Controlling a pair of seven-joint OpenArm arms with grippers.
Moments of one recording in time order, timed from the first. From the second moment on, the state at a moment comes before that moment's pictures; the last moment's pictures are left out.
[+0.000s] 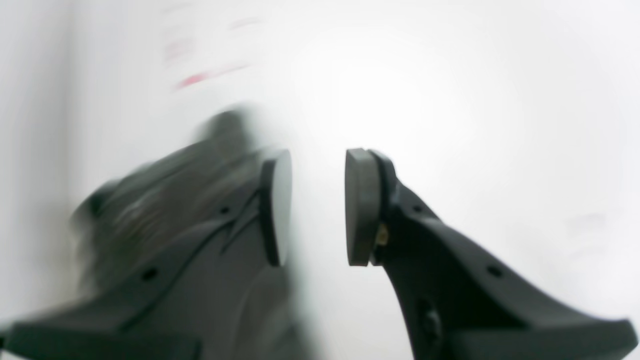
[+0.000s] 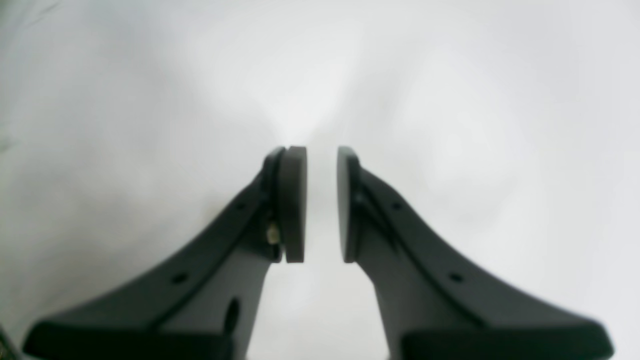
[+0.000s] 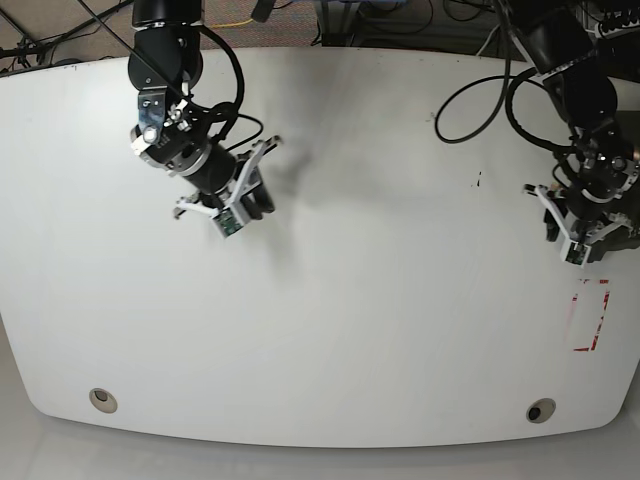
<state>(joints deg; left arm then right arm) -3.4 -12.0 -31.3 96.1 5.1 -43.3 44.1 -7.3 6.9 2.5 104.0 13.8 35.6 -45.9</state>
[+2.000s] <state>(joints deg) 38.3 -8.0 -9.7 58.8 -2.9 -16.1 4.8 -42.9 -1.1 22.3 52.6 -1.0 30.7 10.0</state>
